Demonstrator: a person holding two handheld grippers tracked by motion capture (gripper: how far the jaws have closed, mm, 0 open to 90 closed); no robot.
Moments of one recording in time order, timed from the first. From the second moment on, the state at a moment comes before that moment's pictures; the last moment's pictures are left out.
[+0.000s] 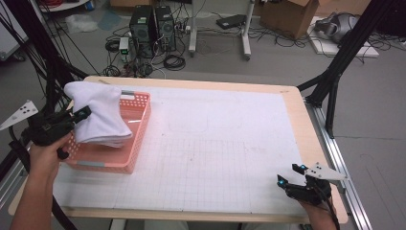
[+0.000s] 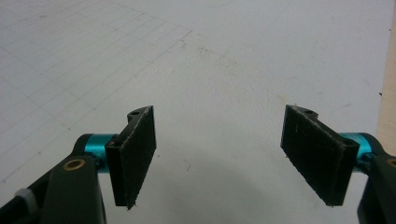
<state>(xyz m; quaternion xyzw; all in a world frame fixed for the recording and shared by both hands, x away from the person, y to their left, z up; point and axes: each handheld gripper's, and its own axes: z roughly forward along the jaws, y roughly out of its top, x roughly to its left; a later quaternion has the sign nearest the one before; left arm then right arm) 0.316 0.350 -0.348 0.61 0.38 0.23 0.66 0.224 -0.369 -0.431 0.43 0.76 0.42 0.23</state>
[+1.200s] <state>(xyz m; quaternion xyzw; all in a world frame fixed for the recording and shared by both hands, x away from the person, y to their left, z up) 0.340 0.334 -0.373 0.65 0.42 0.17 0.61 0.224 -0.366 -0.433 0.43 0.77 0.42 0.23</state>
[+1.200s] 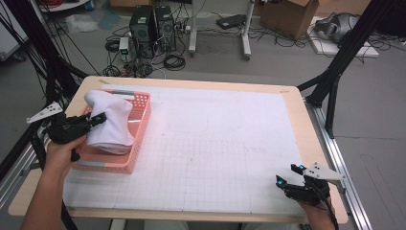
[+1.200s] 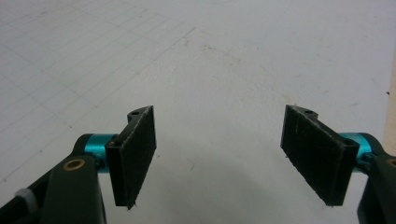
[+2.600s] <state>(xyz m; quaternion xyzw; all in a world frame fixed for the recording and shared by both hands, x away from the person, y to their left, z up) 0.353 0.323 -0.373 0.67 0.61 0.15 0.40 0.226 -0.362 -0.435 0.43 0.77 0.41 0.23</state>
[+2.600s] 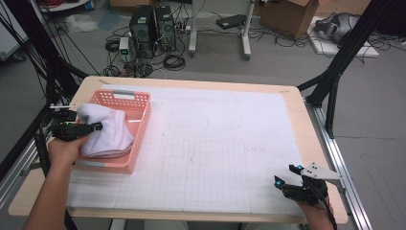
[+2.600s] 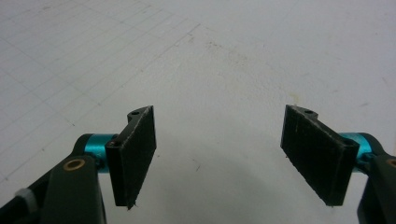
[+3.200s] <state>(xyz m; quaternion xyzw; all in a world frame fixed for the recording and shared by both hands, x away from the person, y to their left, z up) 0.365 0.327 -0.375 0.67 0.59 0.15 0.42 0.227 -0.361 -0.437 0.43 0.78 0.41 0.22</state>
